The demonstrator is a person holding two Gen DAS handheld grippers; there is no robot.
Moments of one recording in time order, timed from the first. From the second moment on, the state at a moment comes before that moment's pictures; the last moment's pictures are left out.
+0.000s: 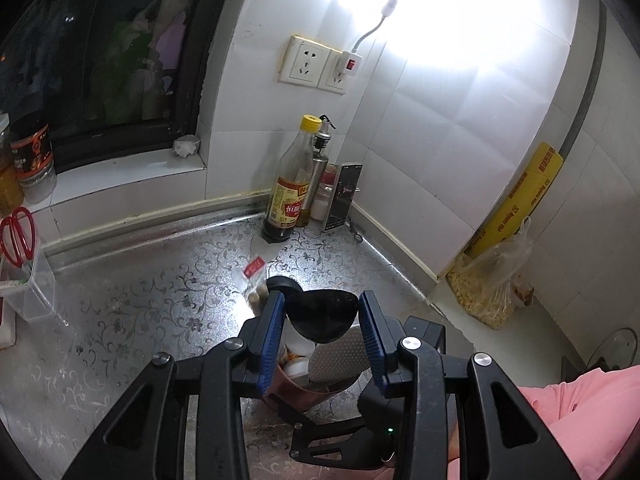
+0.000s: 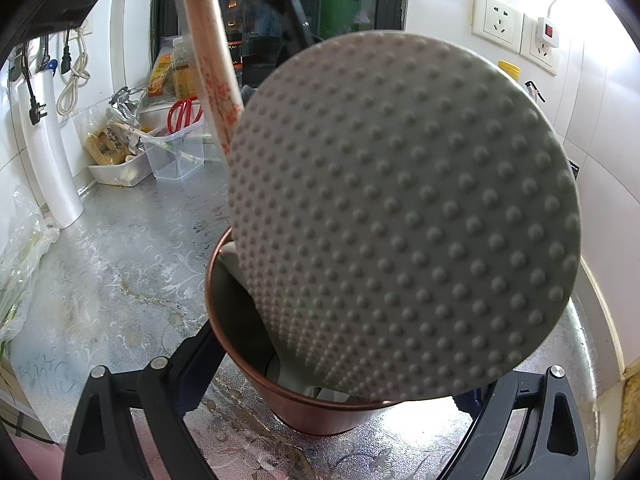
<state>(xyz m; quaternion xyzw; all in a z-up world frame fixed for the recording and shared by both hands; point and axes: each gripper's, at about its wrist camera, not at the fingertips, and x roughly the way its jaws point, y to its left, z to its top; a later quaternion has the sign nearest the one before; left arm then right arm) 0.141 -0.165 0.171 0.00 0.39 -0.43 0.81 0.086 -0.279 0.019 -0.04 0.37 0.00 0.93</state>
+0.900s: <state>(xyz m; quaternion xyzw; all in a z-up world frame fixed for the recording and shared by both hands) 0.160 -0.178 0.121 -0.02 0.47 -0.42 0.78 0.081 -0.286 0.022 -0.04 0.37 0.00 0.93</state>
